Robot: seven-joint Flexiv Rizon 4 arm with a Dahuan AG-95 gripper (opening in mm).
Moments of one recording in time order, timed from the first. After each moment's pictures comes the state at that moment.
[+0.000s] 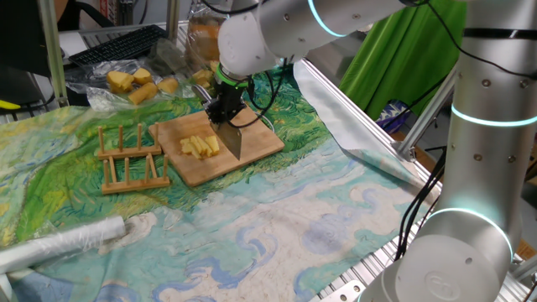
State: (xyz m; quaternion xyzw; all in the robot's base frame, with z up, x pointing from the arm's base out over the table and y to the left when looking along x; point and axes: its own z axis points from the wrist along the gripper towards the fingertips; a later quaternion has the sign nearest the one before) arm 0.632 -0.001 0.072 0.04 1.00 0.01 0.07
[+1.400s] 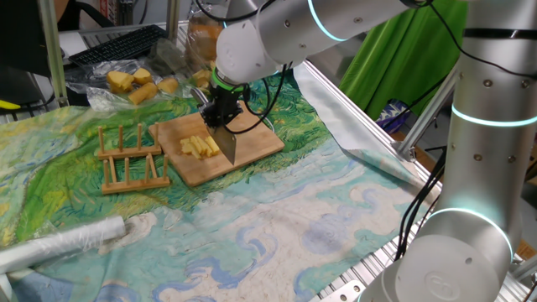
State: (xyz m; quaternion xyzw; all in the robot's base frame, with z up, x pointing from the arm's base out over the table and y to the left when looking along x) arm 0.628 0.012 0.066 0.05 1.00 0.02 0.07
